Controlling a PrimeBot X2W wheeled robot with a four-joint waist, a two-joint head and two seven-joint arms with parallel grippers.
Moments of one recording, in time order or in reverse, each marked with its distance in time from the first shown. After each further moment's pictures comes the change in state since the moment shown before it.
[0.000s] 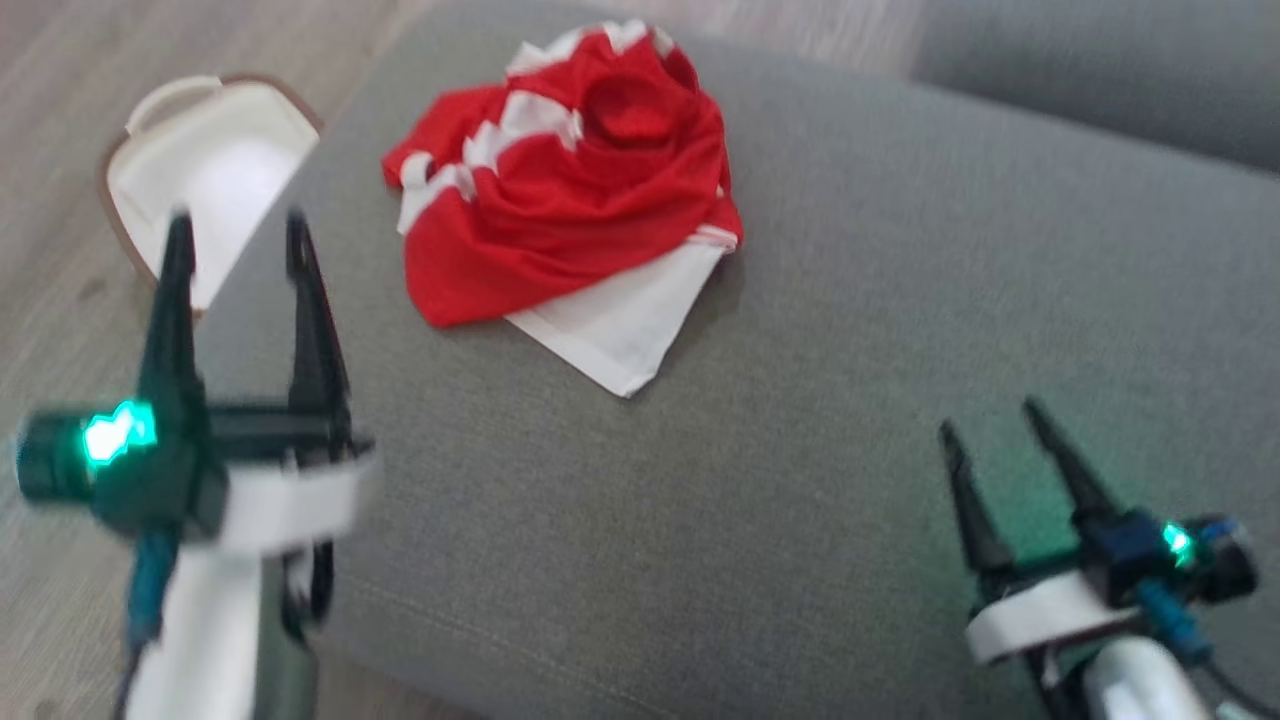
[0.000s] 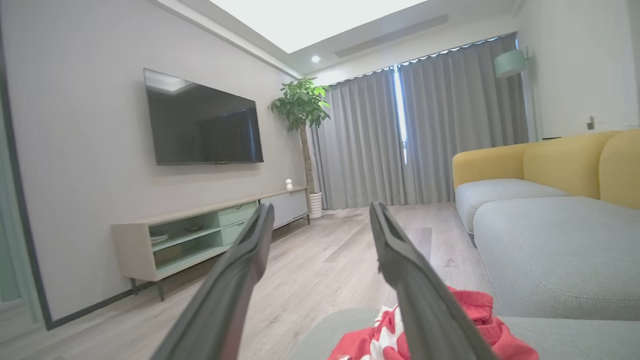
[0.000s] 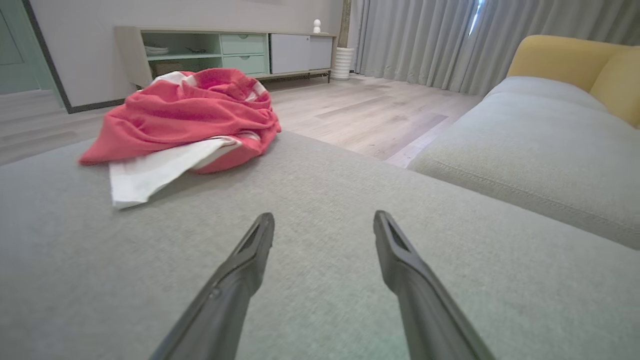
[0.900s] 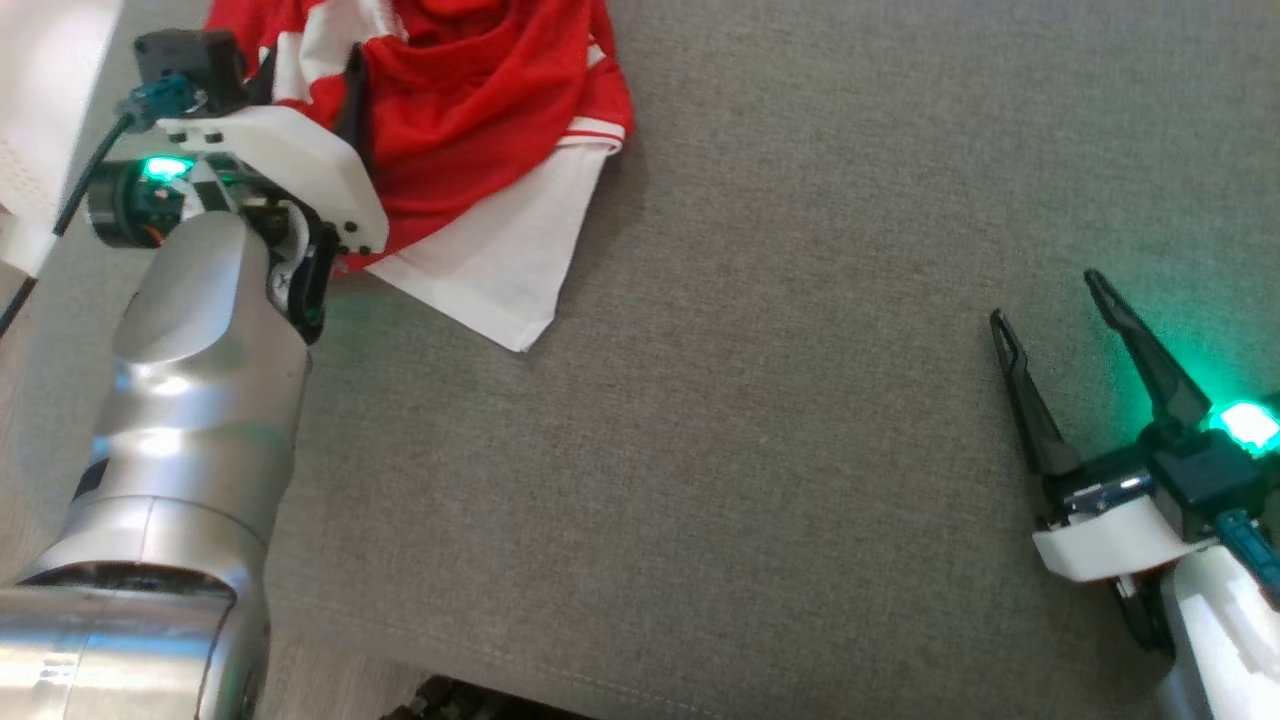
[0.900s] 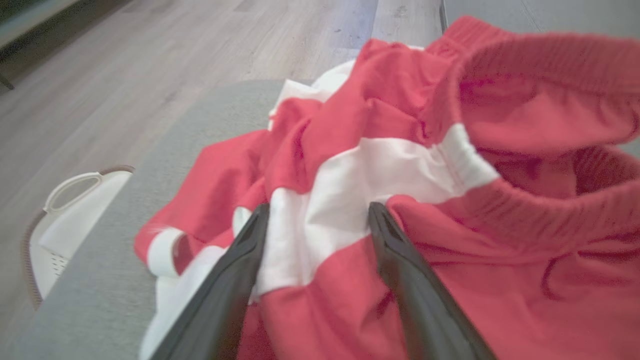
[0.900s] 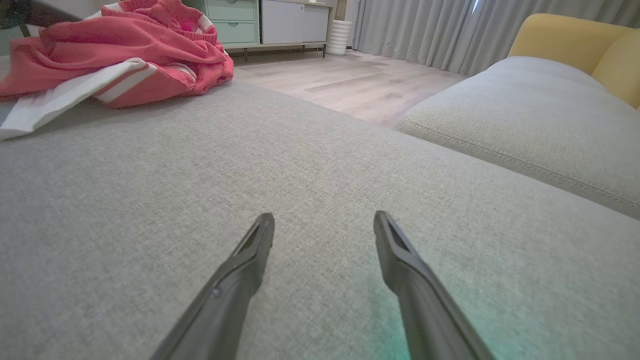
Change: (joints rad) left arm -0.845 0.016 -0.105 1.149 -0.236 -0.179 0.291; right arm -0.119 -0.197 0.048 -0.136 0.004 0.001 -0.009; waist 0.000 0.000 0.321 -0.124
